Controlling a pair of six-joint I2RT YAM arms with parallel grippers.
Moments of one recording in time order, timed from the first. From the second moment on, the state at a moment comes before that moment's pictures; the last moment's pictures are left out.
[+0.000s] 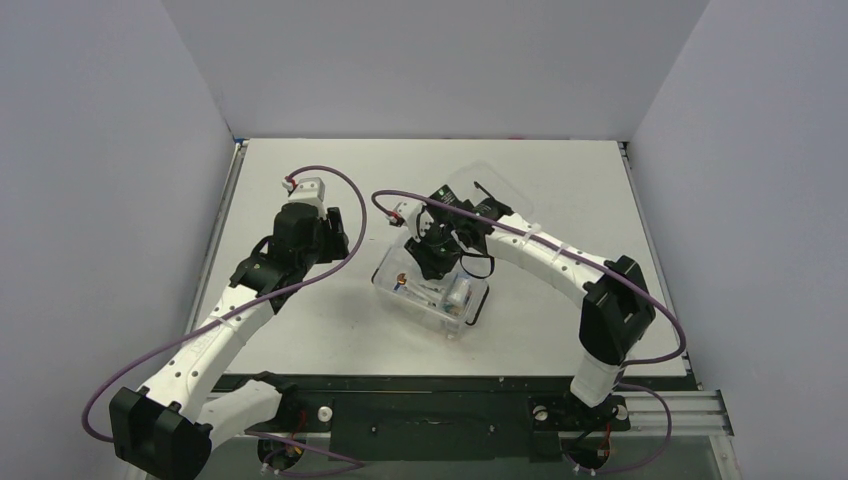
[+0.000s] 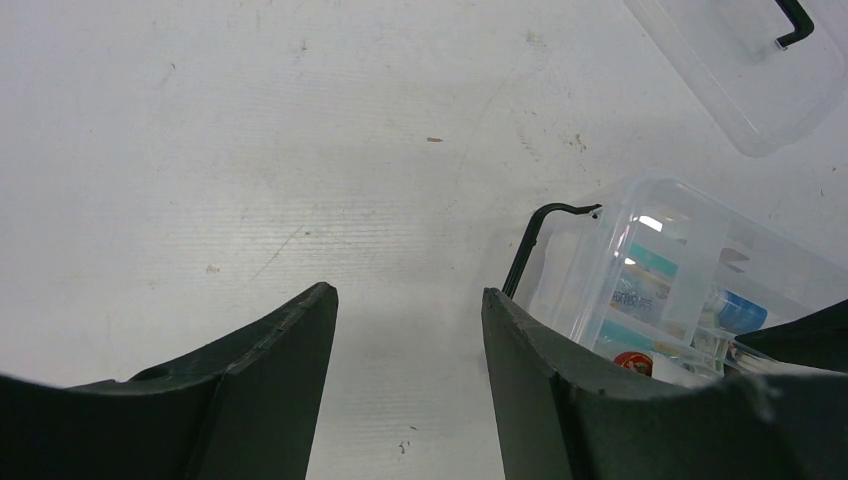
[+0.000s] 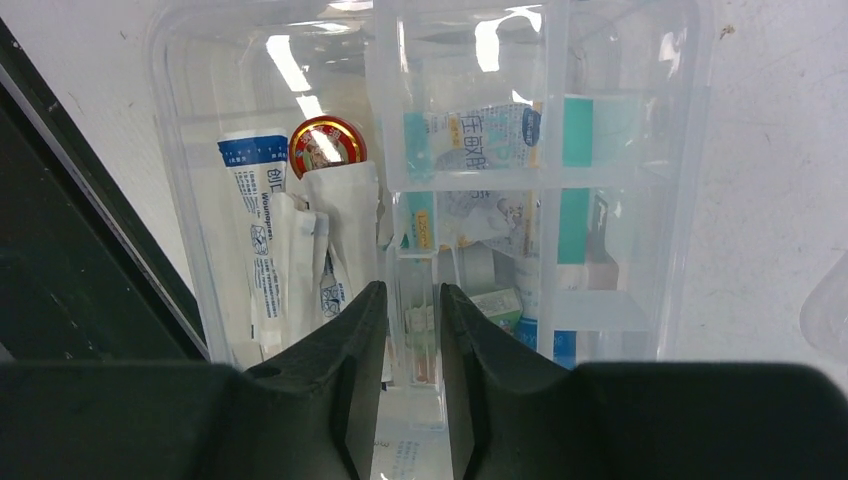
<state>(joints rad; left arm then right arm) -0.42 1.05 0.90 -0.44 -0.23 -0.39 0.78 1.74 1.47 -0.79 -0.27 -0.22</state>
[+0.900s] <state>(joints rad) -0.42 1.05 0.90 -0.44 -0.22 -0.39 0.76 1.46 1.40 -0.76 -0.04 -0.07</state>
